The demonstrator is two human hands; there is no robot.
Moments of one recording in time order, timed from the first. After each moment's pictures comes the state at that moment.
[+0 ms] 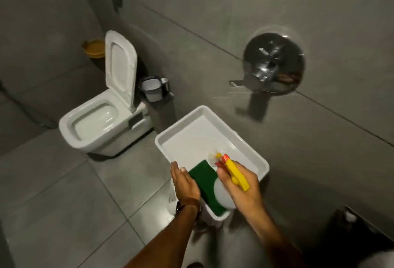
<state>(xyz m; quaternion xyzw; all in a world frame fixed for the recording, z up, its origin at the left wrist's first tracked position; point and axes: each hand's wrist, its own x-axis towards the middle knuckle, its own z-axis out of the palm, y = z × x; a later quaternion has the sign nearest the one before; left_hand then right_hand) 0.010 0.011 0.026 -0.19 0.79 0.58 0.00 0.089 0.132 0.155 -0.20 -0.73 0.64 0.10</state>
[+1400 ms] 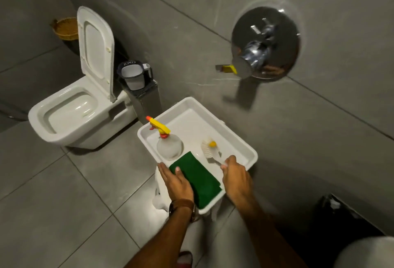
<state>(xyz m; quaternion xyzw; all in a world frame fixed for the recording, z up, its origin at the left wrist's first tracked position) 0.027 0.035 -0.001 -0.22 0.81 0.54 0.03 0.063 0.185 0.053 -0.27 -0.94 0.21 -0.08</state>
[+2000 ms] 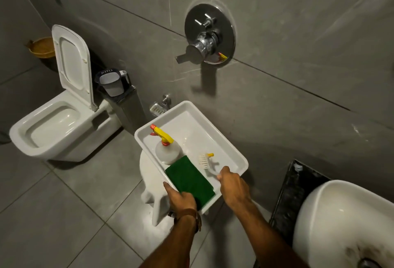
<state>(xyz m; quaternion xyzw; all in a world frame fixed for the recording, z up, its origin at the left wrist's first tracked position) 0.148 0.070 -0.007 -0.31 0.74 0.58 0.13 0.182 0.205 0.058 -0.27 -0.93 0.19 -0.15</state>
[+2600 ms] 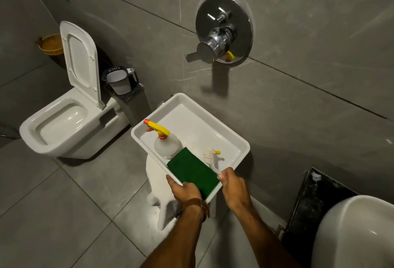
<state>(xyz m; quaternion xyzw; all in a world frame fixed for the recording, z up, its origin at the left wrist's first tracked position) 0.096 0.086 -0.006 -0.38 0.68 0.63 0.05 0.156 0.197 0.023 -0.32 -0.88 0.34 -0.07</state>
